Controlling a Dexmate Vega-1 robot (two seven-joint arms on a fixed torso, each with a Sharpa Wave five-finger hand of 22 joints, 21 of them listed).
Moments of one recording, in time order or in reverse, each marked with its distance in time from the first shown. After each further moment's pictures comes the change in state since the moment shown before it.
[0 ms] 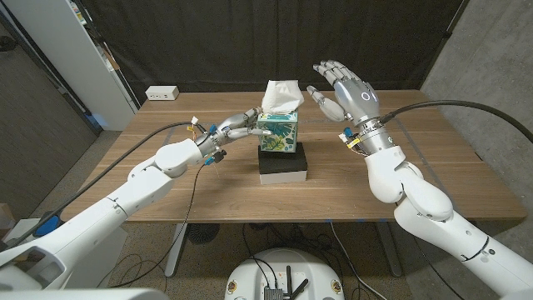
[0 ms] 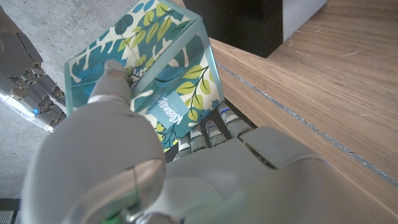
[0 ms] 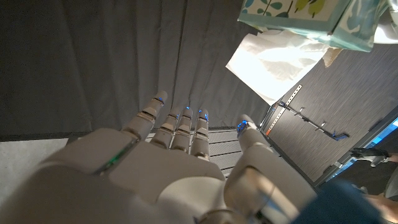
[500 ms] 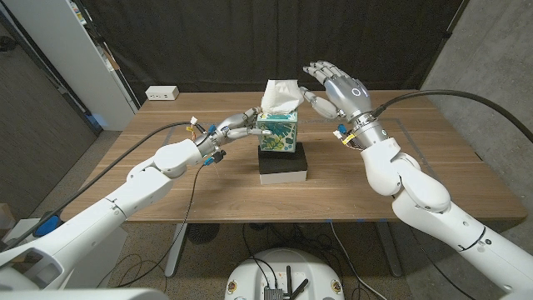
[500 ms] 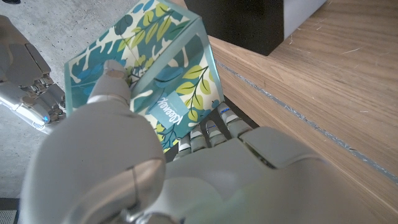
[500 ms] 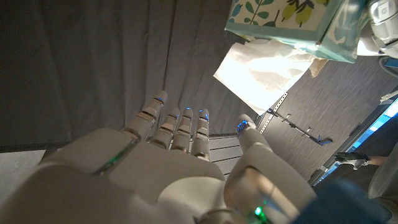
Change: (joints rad) left arm 0.008 0.006 -0.005 -0.013 0.005 -0.001 0.010; left_hand -0.004 -0.004 0.000 0.000 0.000 -0.007 -0.004 0.005 -0.003 0.000 0.000 0.000 0.000 0.000 0.000 0.000 0.000 0.000 0.000 0.000 0.000; right arm 0.059 -0.010 -0.025 0.001 0.004 0.016 0.098; right_hand 0.005 0.005 0.004 -0.004 0.000 0.005 -0.005 0.000 0.000 -0.005 -0.005 0.000 0.000 -0.004 0.004 0.000 0.000 -0.004 -0.004 0.000 0.000
